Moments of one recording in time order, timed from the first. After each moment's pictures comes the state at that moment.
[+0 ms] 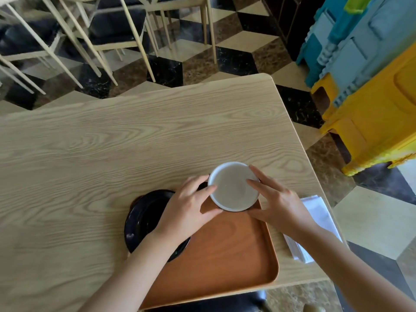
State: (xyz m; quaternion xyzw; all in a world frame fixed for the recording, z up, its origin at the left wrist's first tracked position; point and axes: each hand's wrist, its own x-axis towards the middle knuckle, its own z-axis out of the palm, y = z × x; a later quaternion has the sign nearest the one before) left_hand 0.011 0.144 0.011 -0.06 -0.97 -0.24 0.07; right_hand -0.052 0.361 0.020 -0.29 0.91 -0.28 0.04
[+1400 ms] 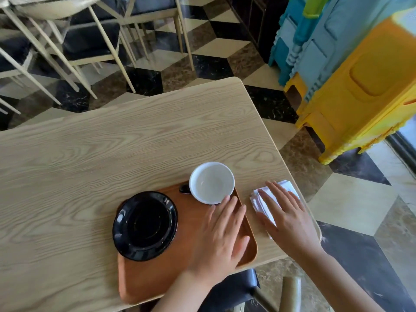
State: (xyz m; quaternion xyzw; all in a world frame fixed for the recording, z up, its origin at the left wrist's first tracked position) left_hand 0.071 0.245 0.009 -0.16 -0.97 -0.20 0.07; right_hand 0.009 0.425 0.006 -0.20 0.97 -0.15 -0.05
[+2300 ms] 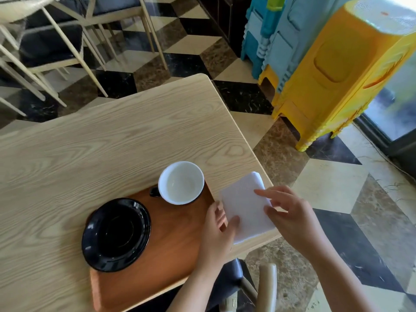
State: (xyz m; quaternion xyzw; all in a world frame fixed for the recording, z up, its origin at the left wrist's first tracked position) left_hand 0.054 0.307 0.021 0.20 -0.69 -0.68 -0.16; right_hand 0.025 0.463 0.061 0.01 0.86 -0.50 0.07
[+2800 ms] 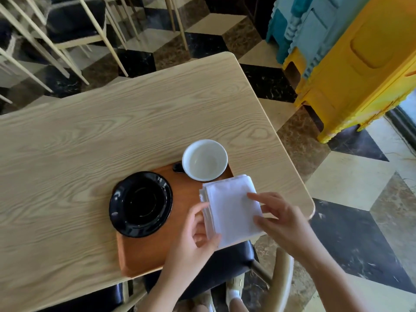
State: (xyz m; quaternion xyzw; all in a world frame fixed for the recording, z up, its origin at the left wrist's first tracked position) left_hand 0.121 0.226 0.042 0.14 -0.76 -0.63 -0.11; right_hand 0.060 0.420 0.050 0.02 0.78 -0.59 0.21
